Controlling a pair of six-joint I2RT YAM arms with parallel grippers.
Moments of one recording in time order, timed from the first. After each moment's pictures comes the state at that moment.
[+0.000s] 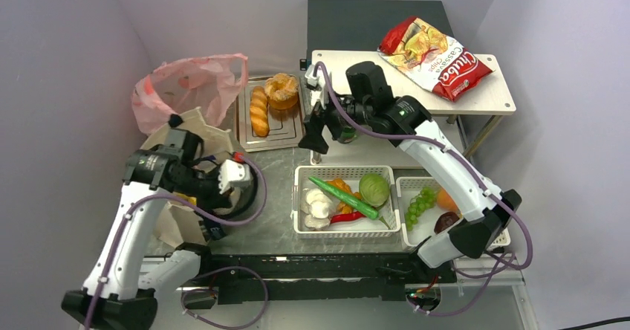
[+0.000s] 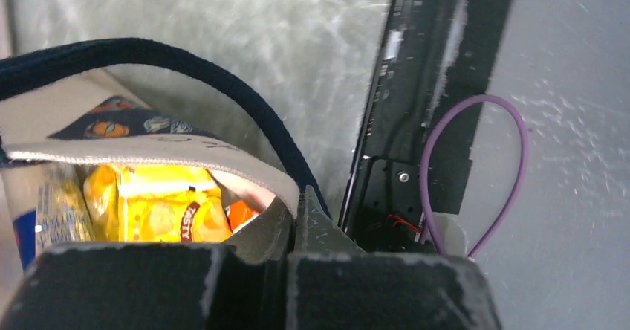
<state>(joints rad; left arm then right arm) -0.14 0.96 1.19 -1.51 0.63 1.03 0.68 1.48 1.67 -0.74 -0.50 -0.22</state>
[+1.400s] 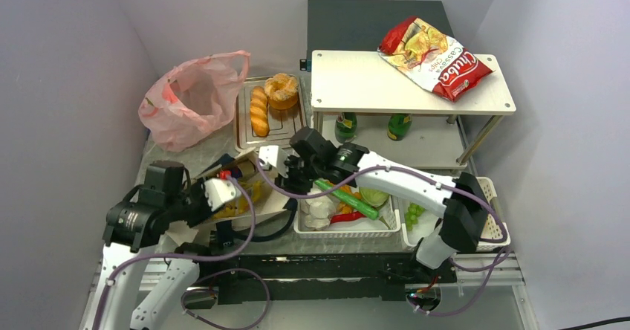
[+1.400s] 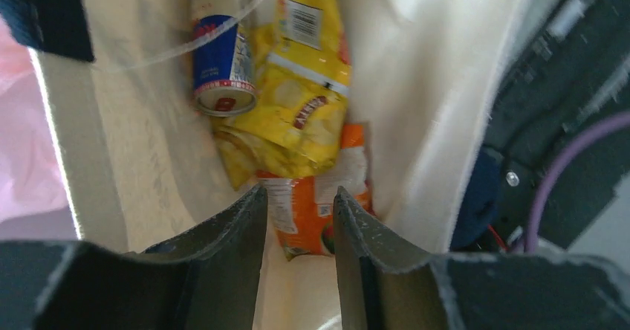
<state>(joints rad) -0.22 0.63 1.04 -1.27 0.27 0.80 1.01 1.62 1.37 -0.54 -0.30 -0.41</state>
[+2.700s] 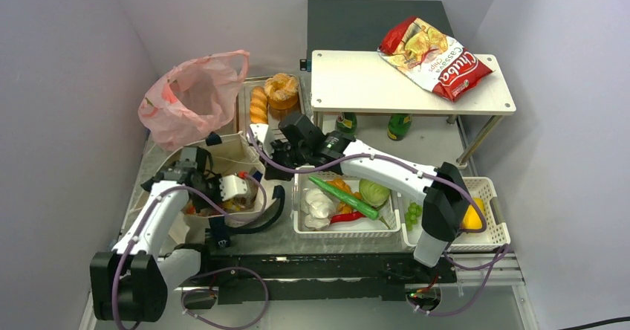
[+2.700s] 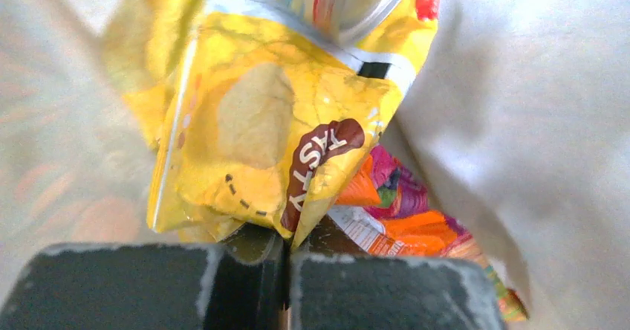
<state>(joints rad) -0.07 1.06 0.64 -0.89 0.18 1.24 0.98 1.72 1.47 -0.42 -0.41 -0.21</state>
